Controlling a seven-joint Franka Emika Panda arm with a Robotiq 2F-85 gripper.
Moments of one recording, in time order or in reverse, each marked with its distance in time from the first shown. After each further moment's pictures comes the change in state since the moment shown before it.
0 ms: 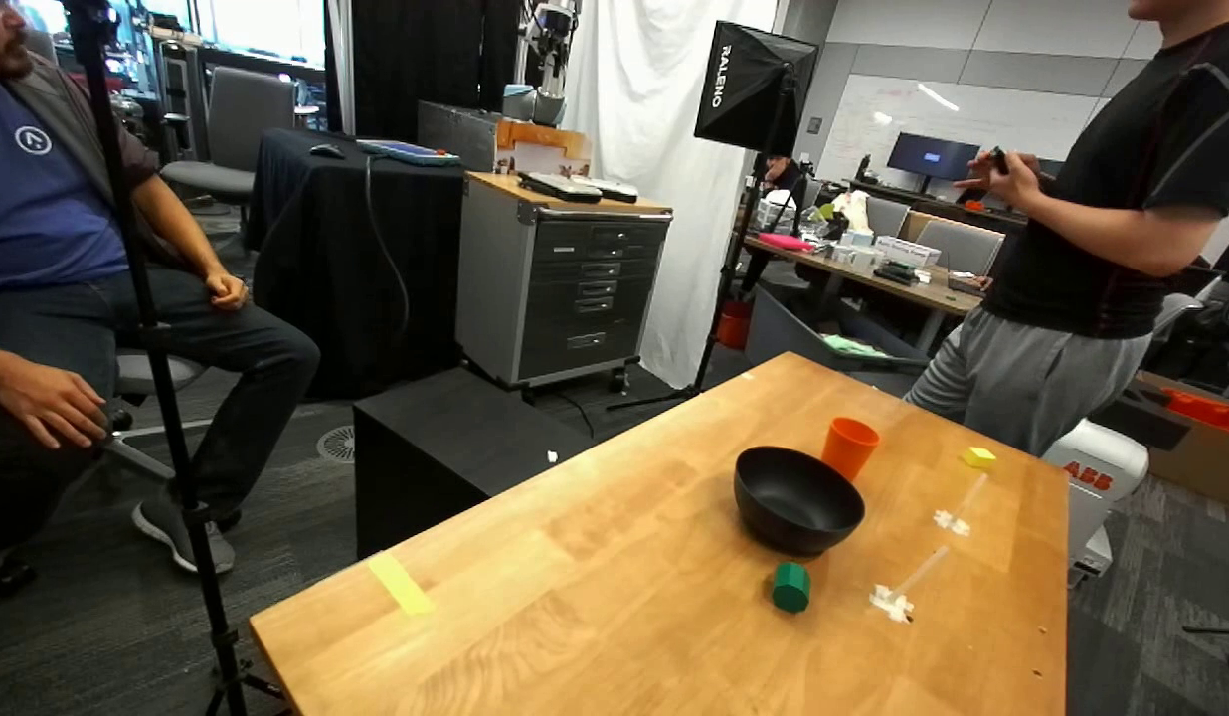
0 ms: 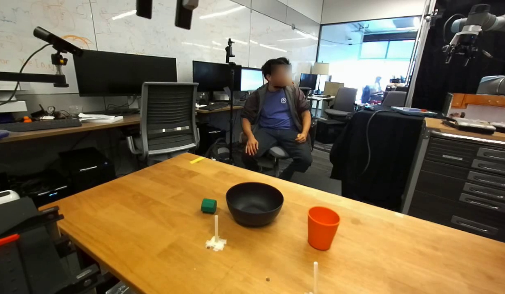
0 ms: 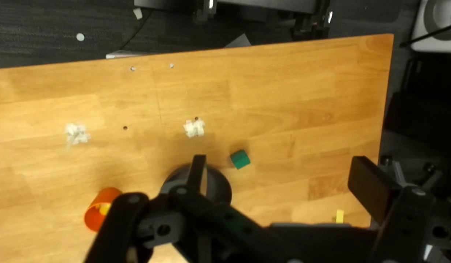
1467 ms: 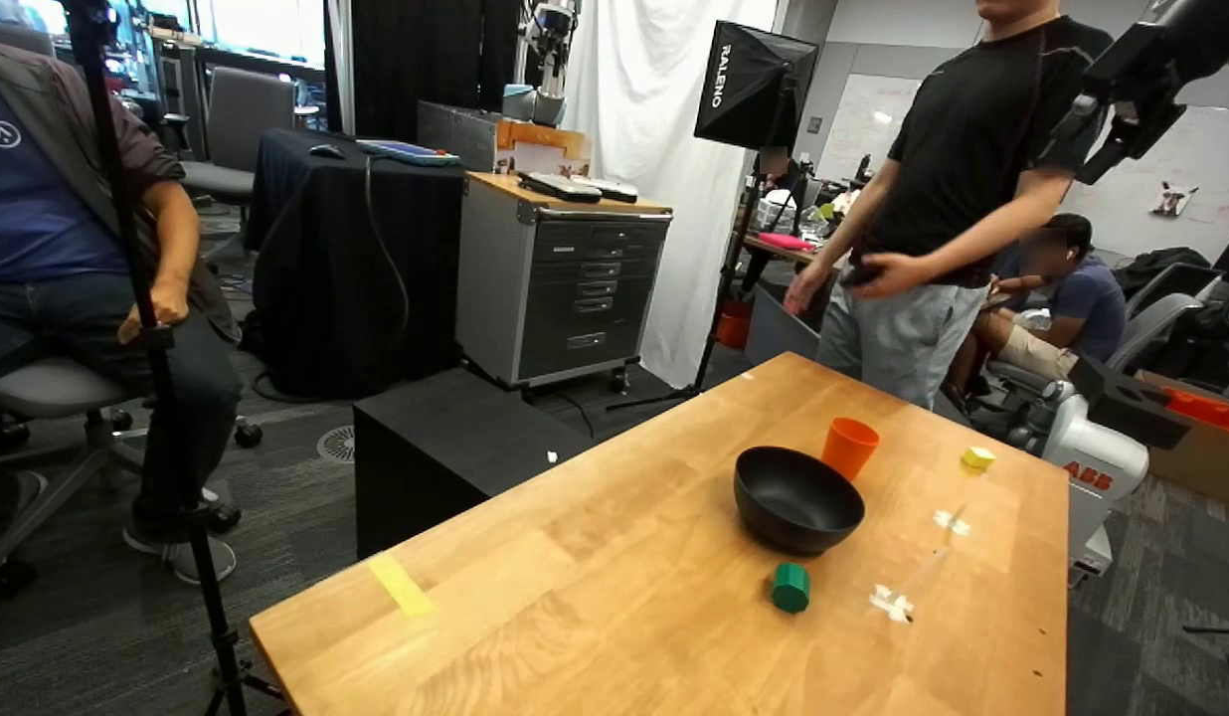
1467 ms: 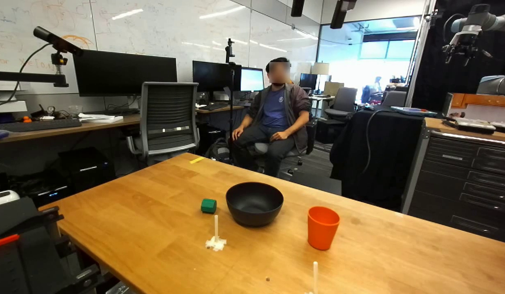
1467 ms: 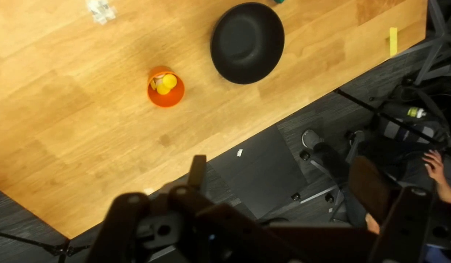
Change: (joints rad) arm -0.159 0.585 -0.052 0.569 0.350 0.151 0.000
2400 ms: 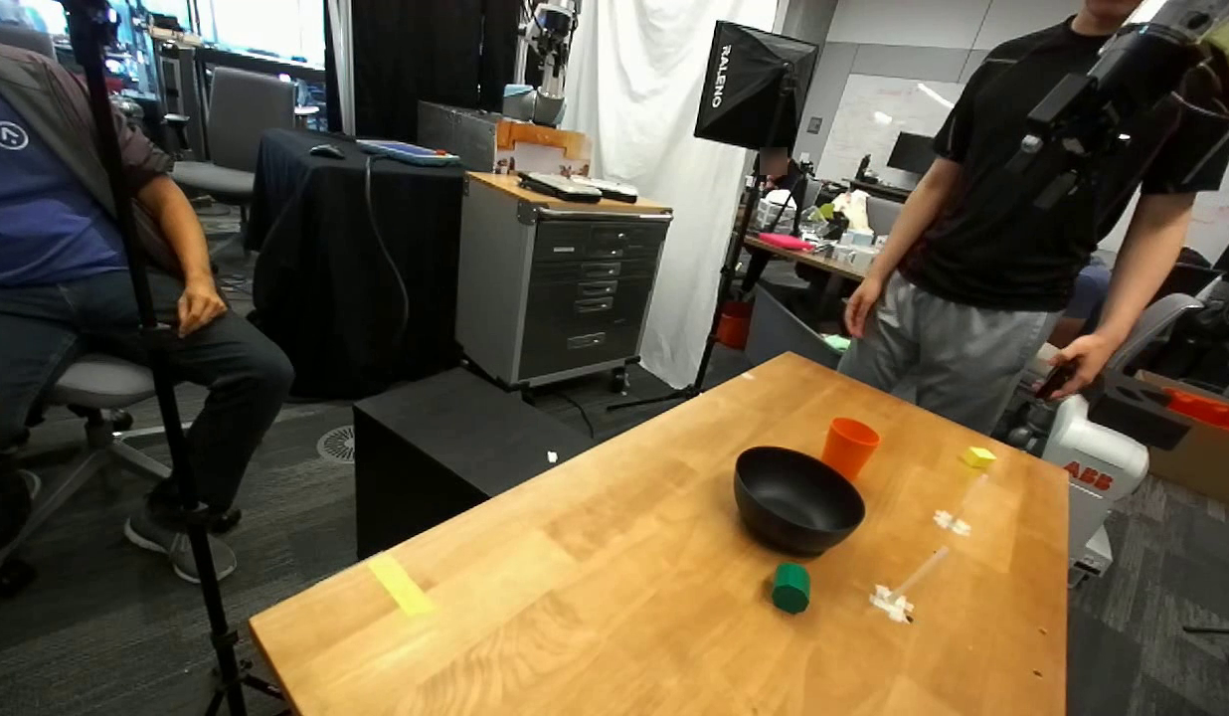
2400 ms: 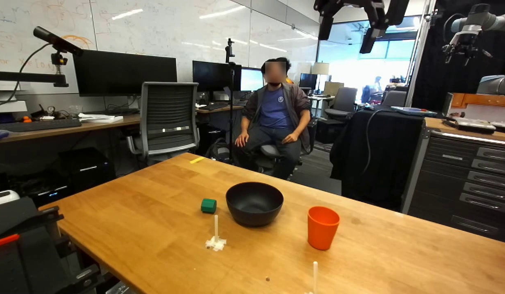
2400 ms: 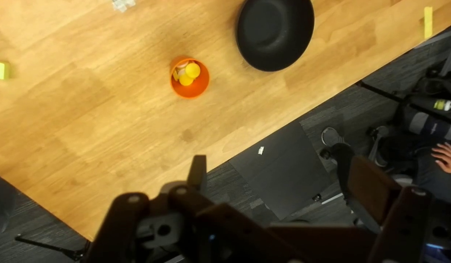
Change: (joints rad) arm -0.091 0.177 0.053 0.155 0.016 -0.002 0.008
